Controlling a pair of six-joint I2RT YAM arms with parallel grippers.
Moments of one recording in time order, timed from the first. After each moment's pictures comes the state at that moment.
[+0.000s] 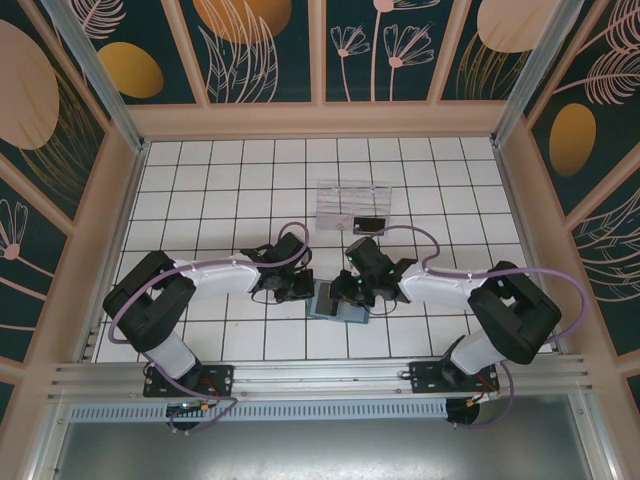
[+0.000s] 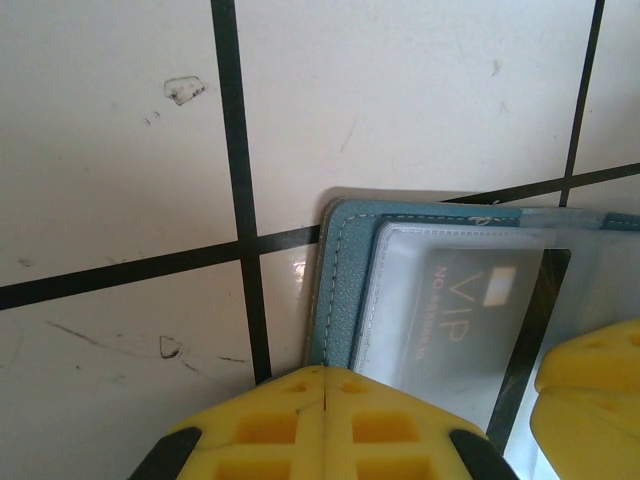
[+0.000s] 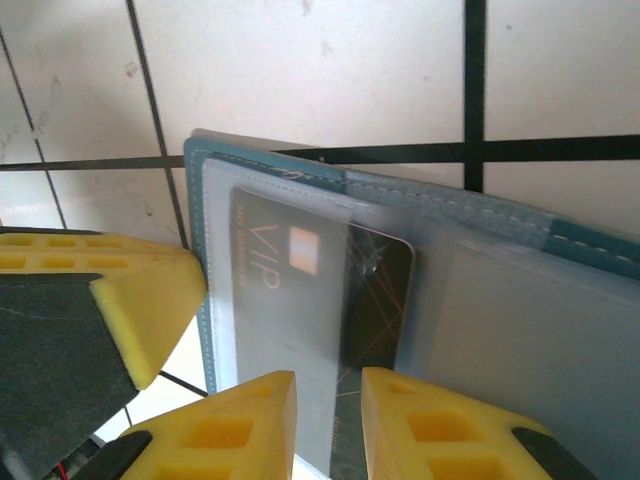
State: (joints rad) left arm -0.80 1.65 0.81 -0.29 0.27 -0.86; right arm 0.82 1.48 0.65 -0.18 -0.31 0.98
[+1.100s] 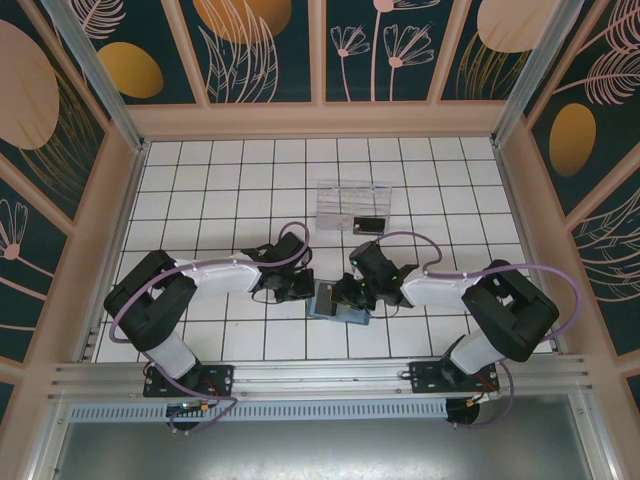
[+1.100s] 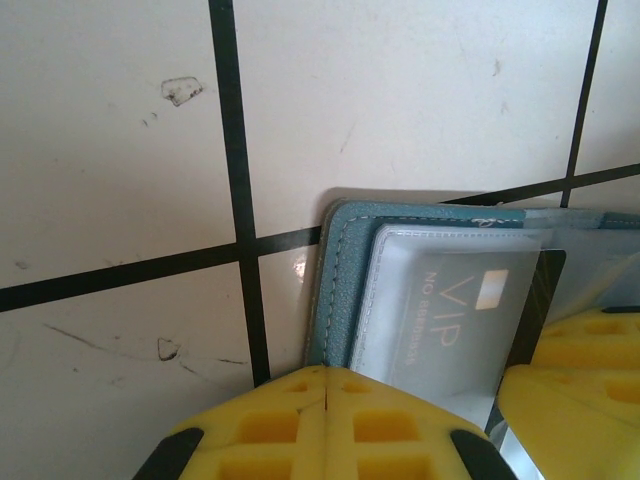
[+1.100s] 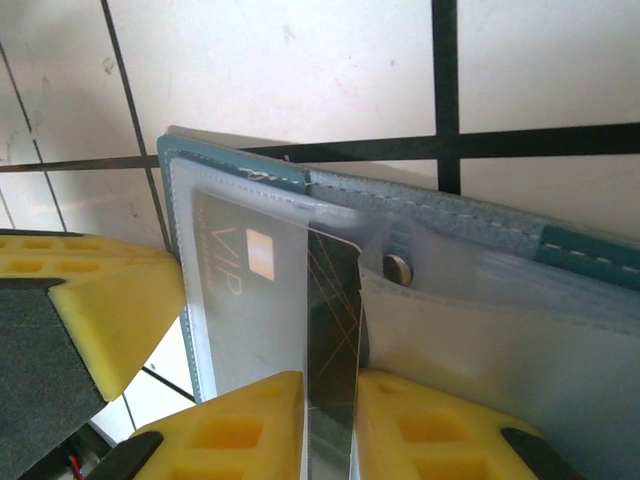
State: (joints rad) left arm -0.80 1.66 0.81 -0.29 0.27 -0.86; right arm 0.80 1.50 0.56 -0.02 -0.36 1.01
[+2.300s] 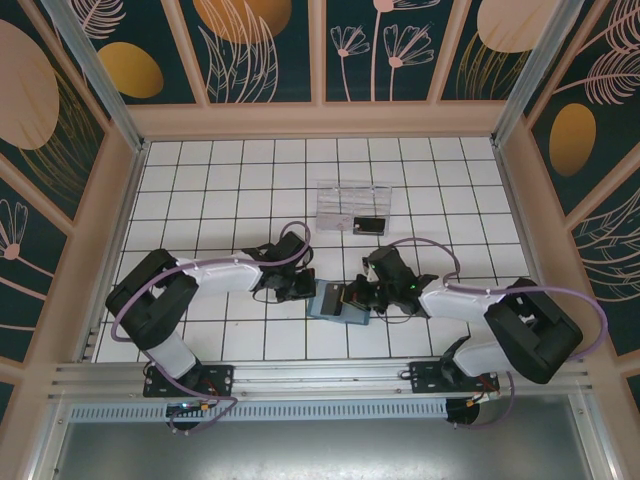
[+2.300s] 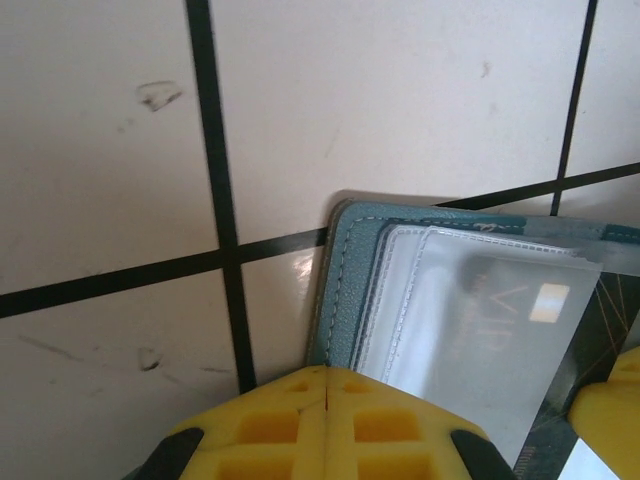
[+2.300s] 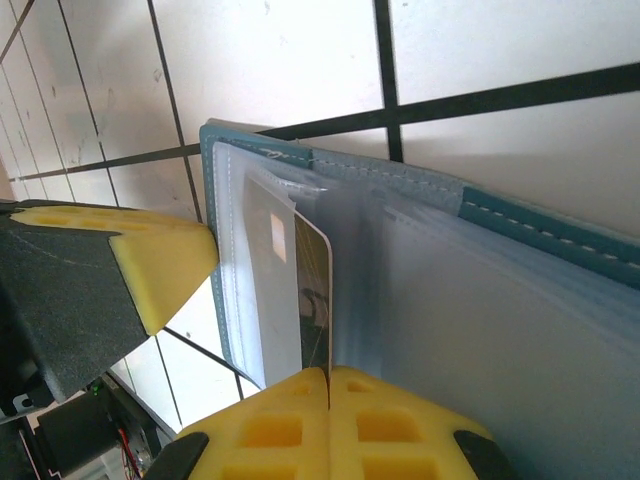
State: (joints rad) left arm -0.80 1.68 0.82 -0.29 0.28 -0.86; right arm 0.73 1.34 0.43 0.04 -0.42 1.04
